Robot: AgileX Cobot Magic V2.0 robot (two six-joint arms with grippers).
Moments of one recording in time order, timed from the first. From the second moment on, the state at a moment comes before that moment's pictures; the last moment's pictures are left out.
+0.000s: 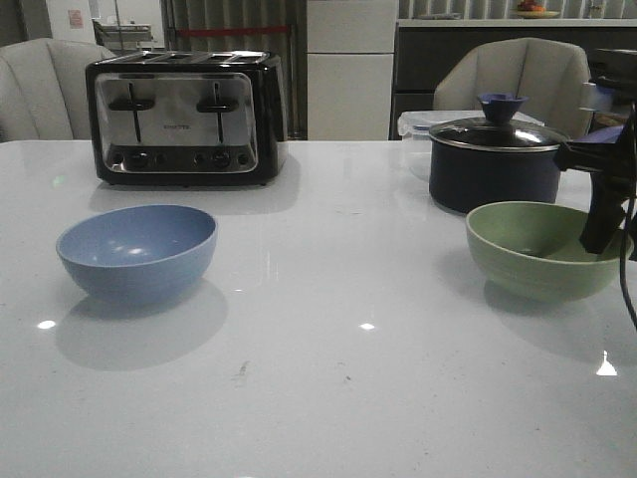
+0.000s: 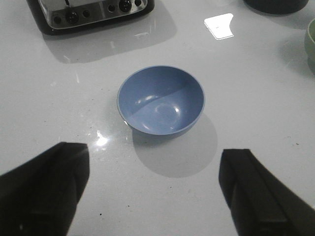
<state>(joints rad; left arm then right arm) -0.35 0.72 -0.67 -0.05 0.59 0.10 -0.09 1.93 -1.34 0.28 0.80 -0.13</state>
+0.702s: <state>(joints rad) -0.35 0.72 -0.67 -0.05 0.59 0.10 0.12 1.78 -1.34 0.27 0.86 -0.20</state>
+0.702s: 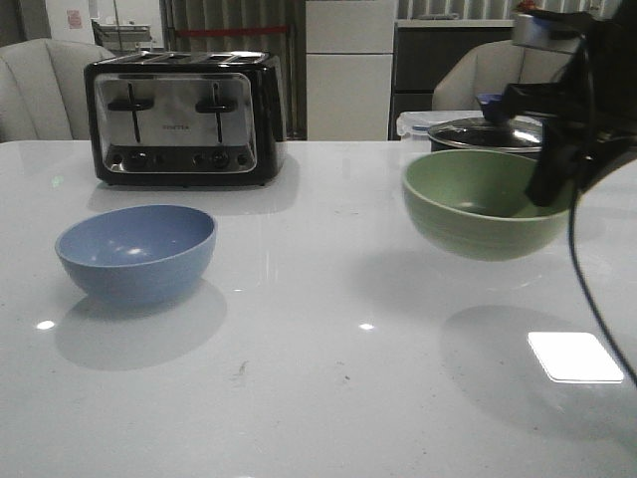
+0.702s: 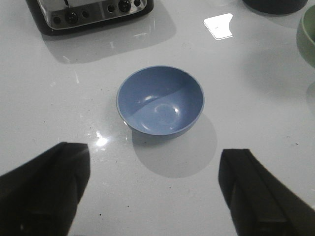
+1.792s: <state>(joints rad) -0.35 0.72 -0.67 -0.05 0.59 0.10 0.45 1.91 -1.34 0.27 0.80 -0.20</state>
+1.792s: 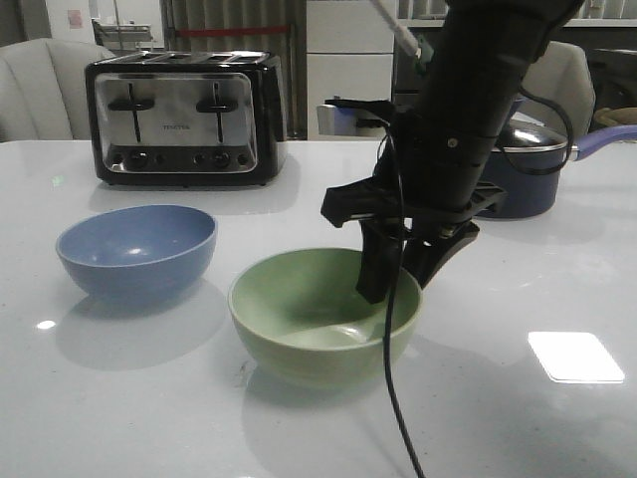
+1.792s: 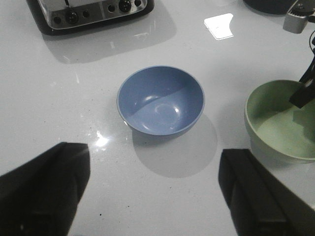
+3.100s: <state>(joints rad) -0.35 0.78 -0.67 -0.04 0.58 0.10 0.45 0.71 -0.64 0.27 0.67 -0.24</state>
